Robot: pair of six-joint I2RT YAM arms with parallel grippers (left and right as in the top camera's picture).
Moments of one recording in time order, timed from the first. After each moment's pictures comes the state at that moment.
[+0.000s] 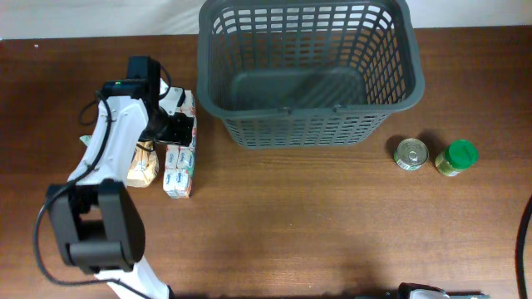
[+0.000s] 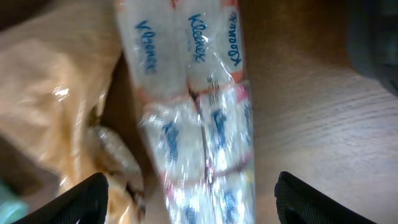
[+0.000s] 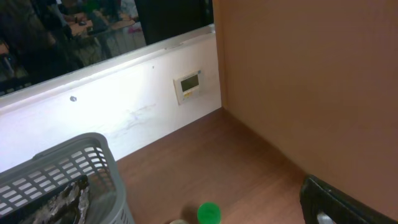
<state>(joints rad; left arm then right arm) 0.01 1.91 1.53 -1.04 0.06 0.18 -0.17 1.36 2.77 -1.69 0.36 0.21</state>
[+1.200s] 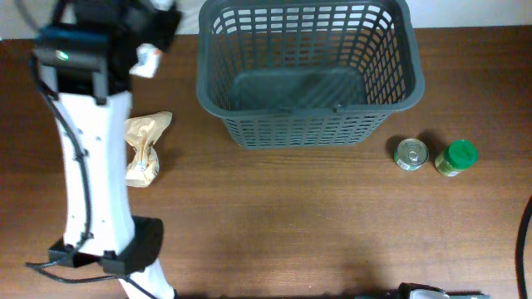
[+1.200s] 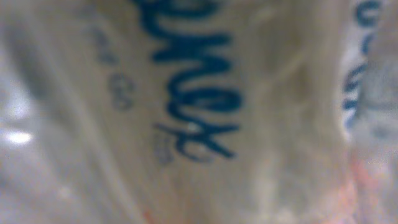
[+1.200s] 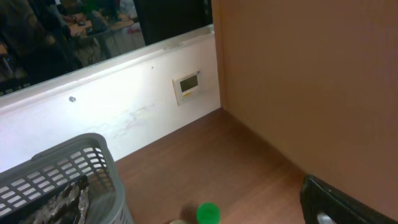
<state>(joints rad) -0.19 1.94 2.66 -1.26 -0.05 0.55 -0.17 1.36 2.77 -1.69 0.36 0.21</state>
